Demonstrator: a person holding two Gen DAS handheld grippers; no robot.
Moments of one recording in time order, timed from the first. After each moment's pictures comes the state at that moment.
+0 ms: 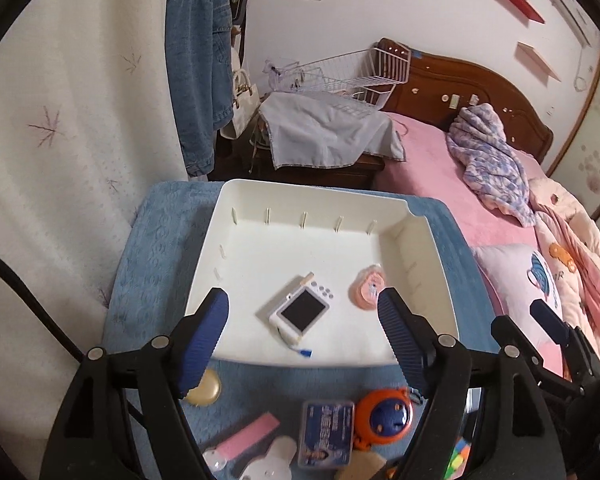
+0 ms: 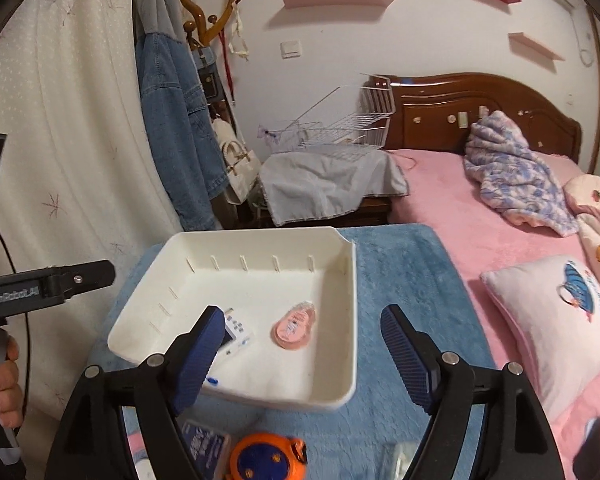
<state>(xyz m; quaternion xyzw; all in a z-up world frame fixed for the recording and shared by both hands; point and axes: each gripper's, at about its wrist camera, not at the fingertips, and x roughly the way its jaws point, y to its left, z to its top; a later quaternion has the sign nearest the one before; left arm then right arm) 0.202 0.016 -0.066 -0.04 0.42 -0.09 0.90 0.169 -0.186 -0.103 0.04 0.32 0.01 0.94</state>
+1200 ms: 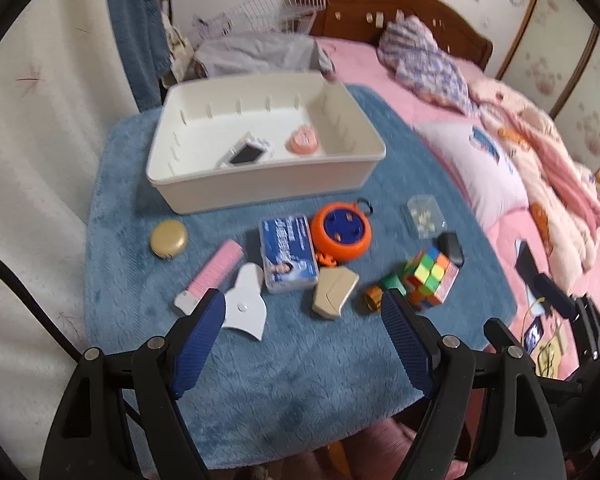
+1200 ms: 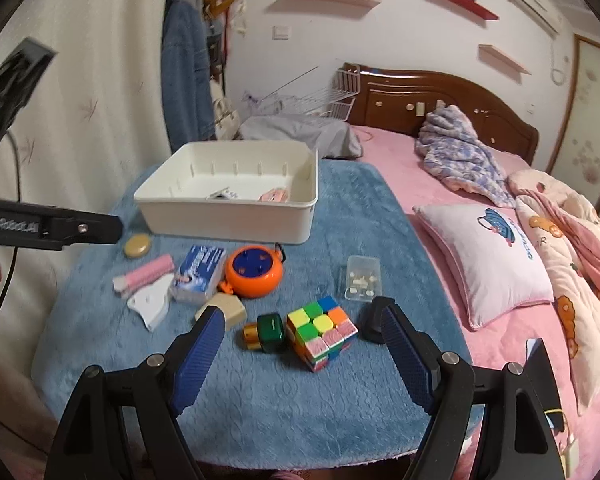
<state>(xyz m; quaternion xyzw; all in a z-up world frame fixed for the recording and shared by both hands) 0.056 -0.004 -0.108 0.05 0.50 -0.19 0.84 -0.049 -0.154 -0.135 -0.03 0.36 -0.04 0.93</state>
